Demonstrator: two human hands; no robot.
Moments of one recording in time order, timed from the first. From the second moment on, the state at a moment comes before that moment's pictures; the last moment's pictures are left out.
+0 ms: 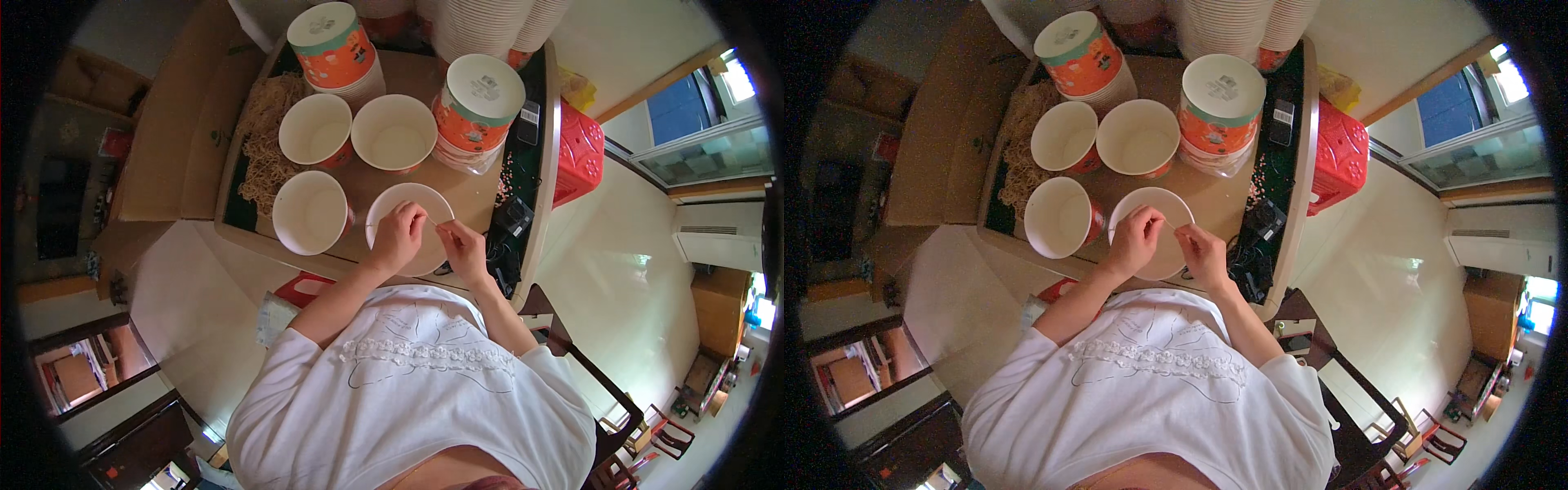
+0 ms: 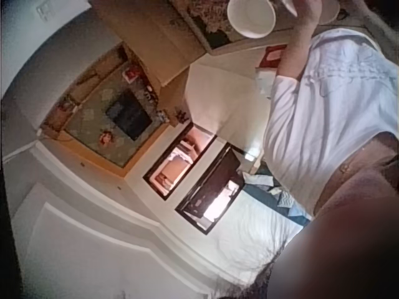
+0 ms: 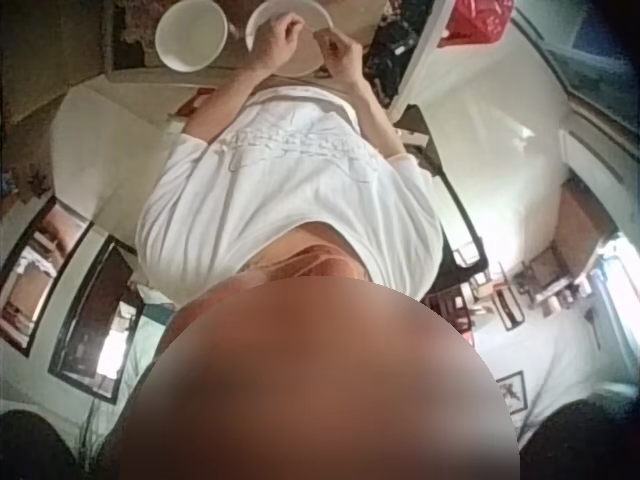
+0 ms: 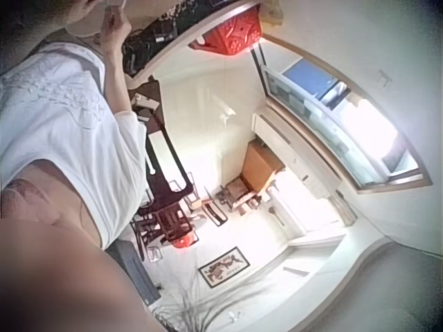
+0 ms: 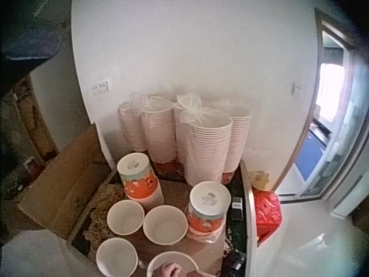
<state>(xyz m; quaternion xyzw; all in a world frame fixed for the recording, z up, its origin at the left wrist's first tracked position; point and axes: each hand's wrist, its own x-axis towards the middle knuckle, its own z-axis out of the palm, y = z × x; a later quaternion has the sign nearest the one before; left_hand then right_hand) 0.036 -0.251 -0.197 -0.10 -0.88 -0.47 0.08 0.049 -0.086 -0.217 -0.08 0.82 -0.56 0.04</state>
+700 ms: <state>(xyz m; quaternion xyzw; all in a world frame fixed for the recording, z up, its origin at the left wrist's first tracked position) 0.054 -0.258 -0.151 -0.07 -0.83 -0.55 -0.07 0.052 -0.082 -0.206 -0.17 0.85 -0.48 -0.14</state>
